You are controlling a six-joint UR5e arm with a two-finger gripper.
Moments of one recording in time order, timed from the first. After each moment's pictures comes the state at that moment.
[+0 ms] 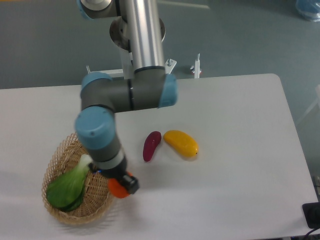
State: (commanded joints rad) arm 2.01 -2.14 -1.44 -0.98 1.64 0.83
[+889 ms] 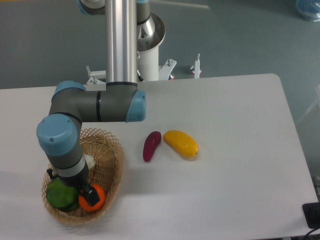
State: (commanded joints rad) arm 1.98 -2.14 -1.44 -0.96 1.51 0.76
